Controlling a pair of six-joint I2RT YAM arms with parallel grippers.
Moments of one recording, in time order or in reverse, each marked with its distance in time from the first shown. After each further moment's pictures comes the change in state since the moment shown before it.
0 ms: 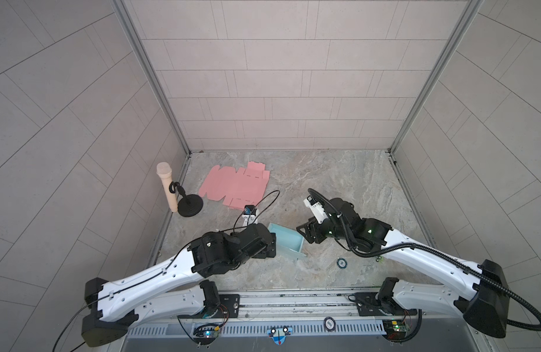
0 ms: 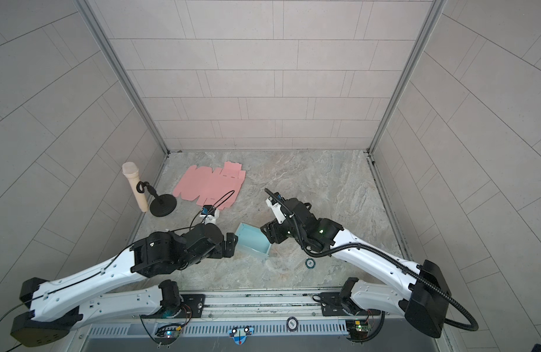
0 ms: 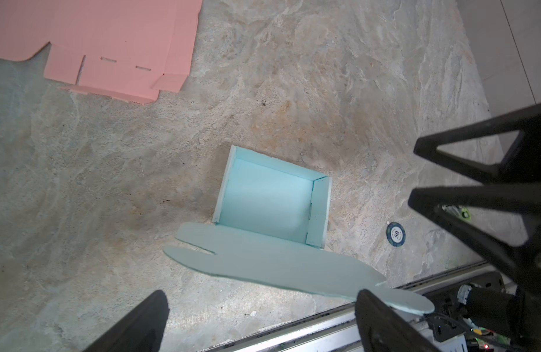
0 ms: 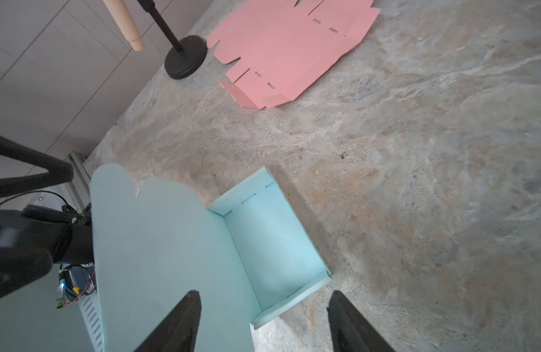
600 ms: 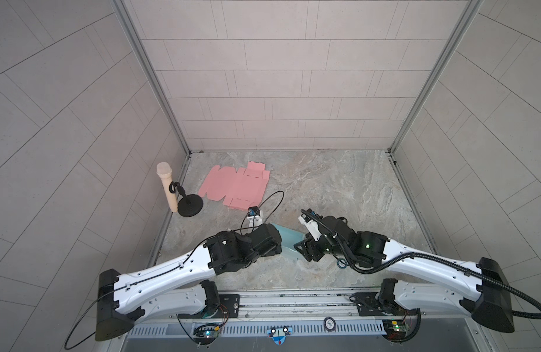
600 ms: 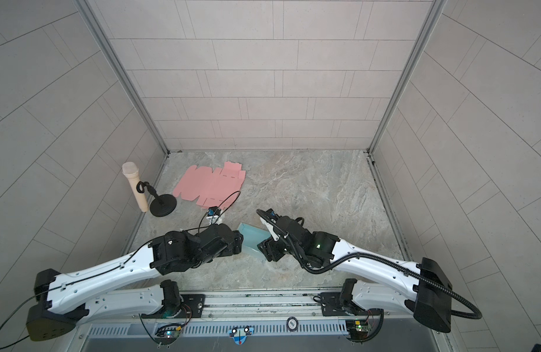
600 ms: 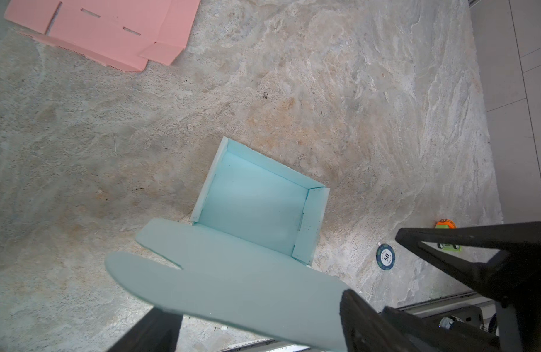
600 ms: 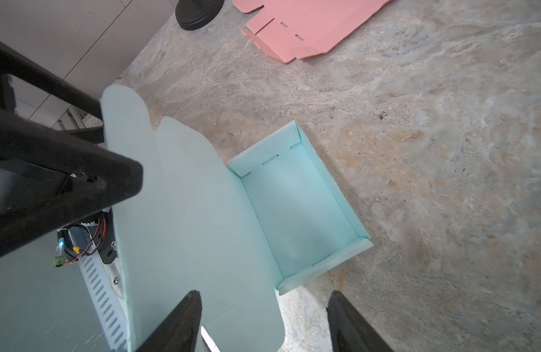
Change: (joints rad) left arm -0.010 0.084 -0.041 0.113 0.005 -0.124; right arm 0.175 -0.037 -0.072 0.003 0.087 0.059
